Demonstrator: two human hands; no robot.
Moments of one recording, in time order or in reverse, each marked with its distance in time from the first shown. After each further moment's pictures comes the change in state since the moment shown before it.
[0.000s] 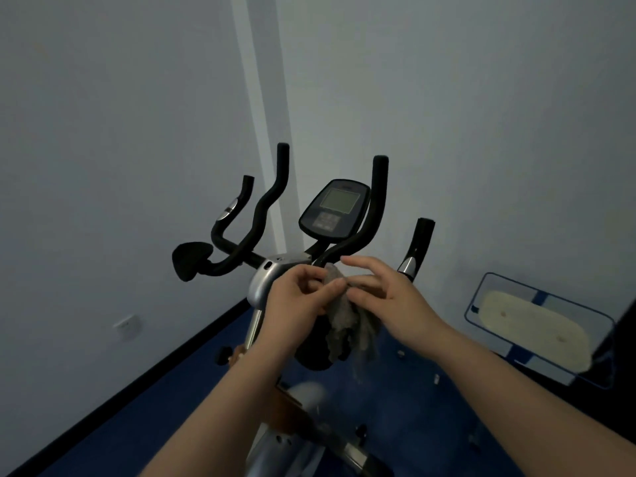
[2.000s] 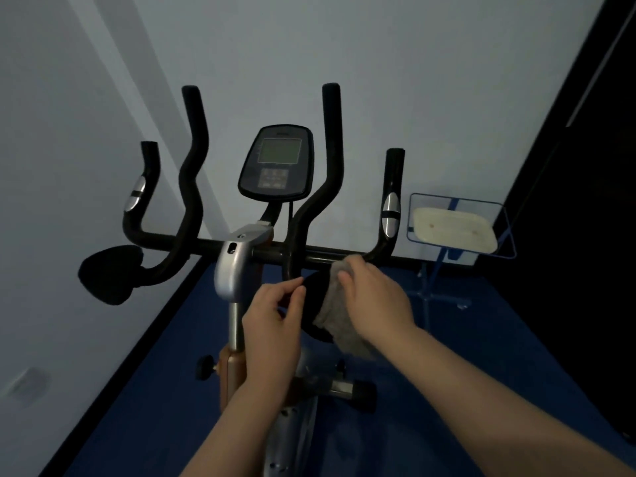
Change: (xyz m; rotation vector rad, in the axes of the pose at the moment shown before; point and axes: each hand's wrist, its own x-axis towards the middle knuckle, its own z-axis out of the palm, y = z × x) left_hand 0.021 -0.098 -0.059 0.251 -0.034 0.279; right_hand 0.013 0.062 0.096 -0.921 0.579 0.429
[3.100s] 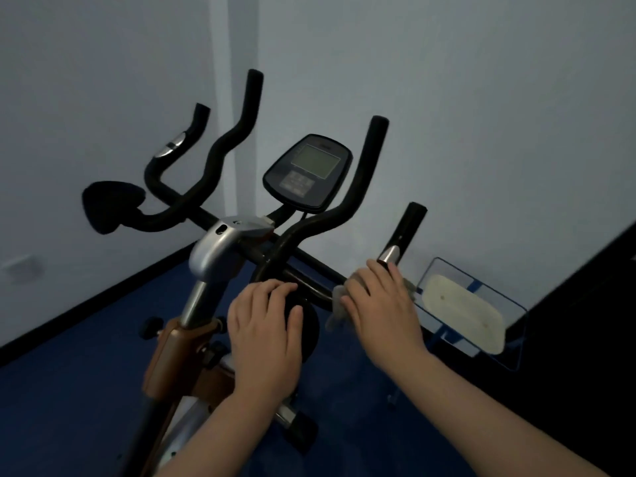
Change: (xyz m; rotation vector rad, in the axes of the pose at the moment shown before) left_hand -0.021 0.027 0.083 0.533 0.194 -0.053; right_hand 0.071 0.082 -0.050 -0.488 -0.026 -0.690
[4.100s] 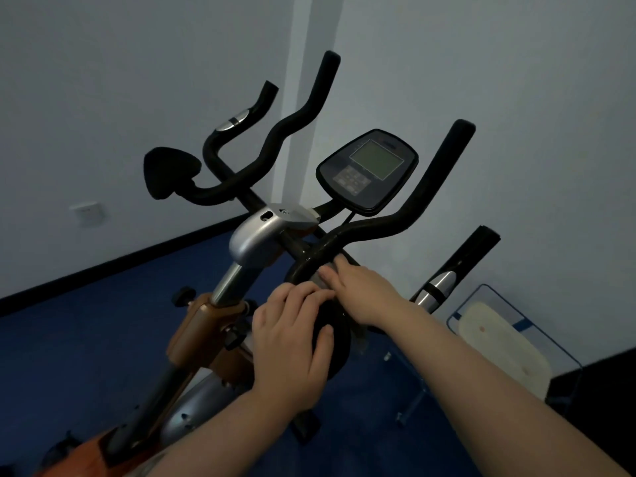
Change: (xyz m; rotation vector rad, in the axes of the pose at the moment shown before) left_hand 0.002 -0.009 0.009 -0.025 0.078 0.035; right_hand 0.106 -0.037 0.025 0.369 -0.538 -0.142
